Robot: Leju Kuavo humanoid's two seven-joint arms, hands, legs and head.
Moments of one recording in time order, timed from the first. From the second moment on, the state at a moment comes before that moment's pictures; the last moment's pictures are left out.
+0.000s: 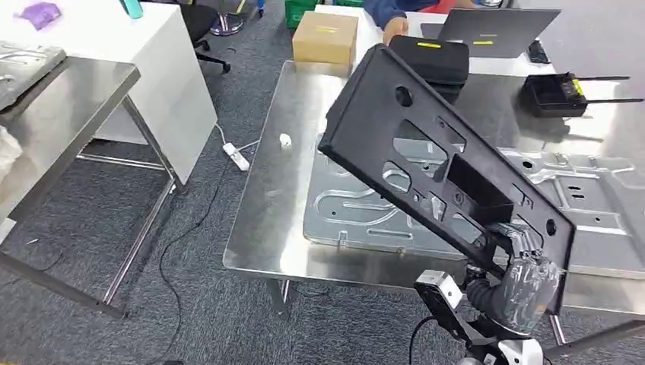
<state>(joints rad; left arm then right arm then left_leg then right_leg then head) -0.09 -0.16 1.11 -0.21 -1.12 0.37 -0.33 0.08 0.08 0.16 -1.71 1.09 -0.70 -0.30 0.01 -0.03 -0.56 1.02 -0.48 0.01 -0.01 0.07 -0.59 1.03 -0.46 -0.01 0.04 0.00</state>
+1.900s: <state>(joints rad) -0.09 -0.17 1.08 -0.21 -1.20 0.32 -0.34 -0.32 0.01 0.41 -1.47 1.32 -0.58 -0.07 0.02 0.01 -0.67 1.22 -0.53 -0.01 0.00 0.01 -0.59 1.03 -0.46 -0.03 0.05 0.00</state>
